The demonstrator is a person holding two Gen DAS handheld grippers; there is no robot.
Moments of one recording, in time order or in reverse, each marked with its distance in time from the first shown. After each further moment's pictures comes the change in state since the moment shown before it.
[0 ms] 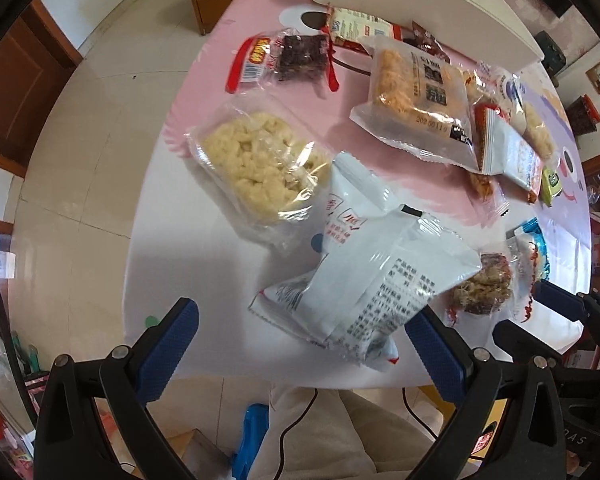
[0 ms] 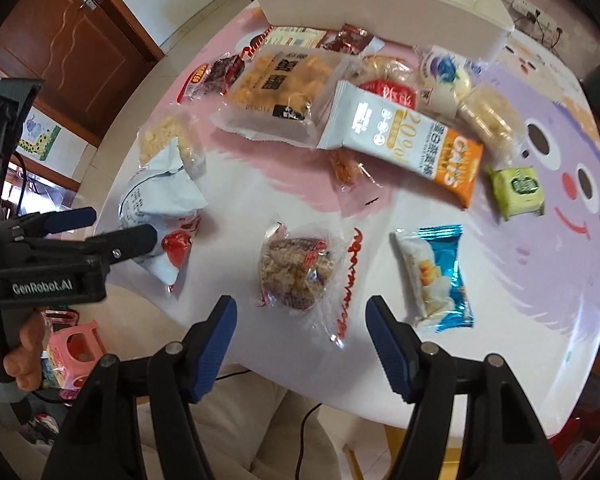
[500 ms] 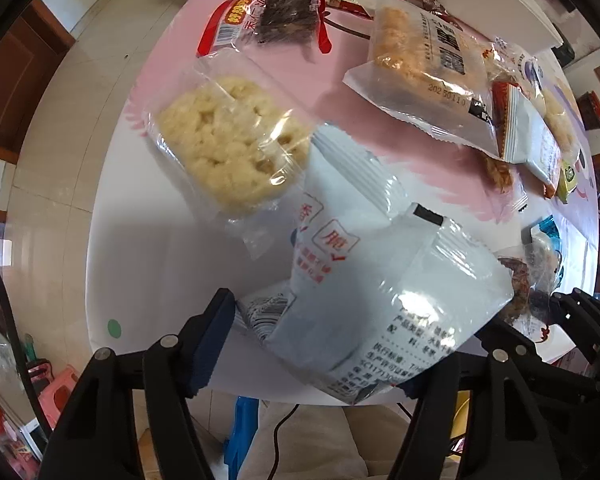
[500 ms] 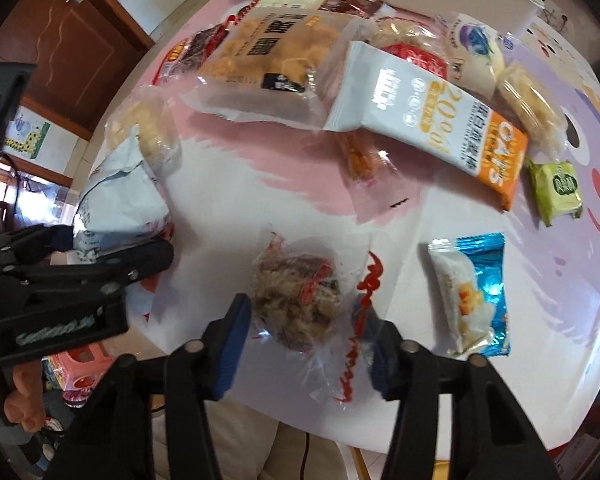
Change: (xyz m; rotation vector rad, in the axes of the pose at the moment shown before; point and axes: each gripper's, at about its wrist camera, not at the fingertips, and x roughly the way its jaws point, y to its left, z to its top) left arm 0.052 -0.019 0.014 -0.024 0.079 -0.018; right arm 0.046 0.010 0.014 -0.015 0.053 -0.010
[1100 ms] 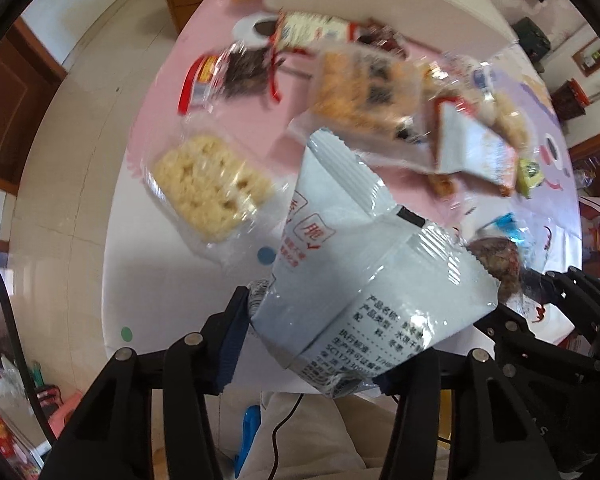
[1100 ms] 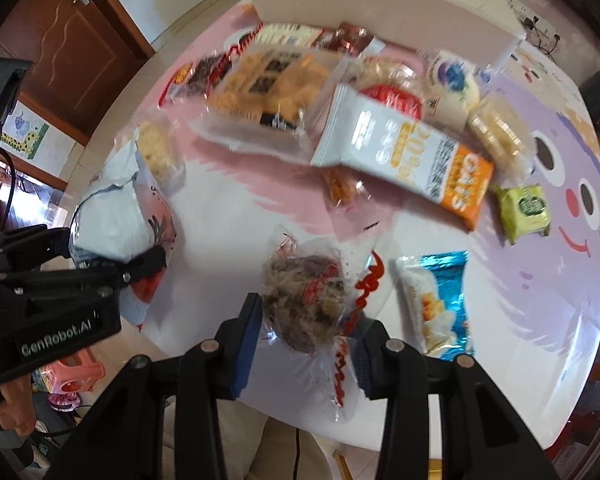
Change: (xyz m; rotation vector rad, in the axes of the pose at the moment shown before) left arm -0.033 -0.044 0.010 0.084 -0.080 -0.004; right arm -0.037 0.003 0.002 -0.006 -0.085 -0.052
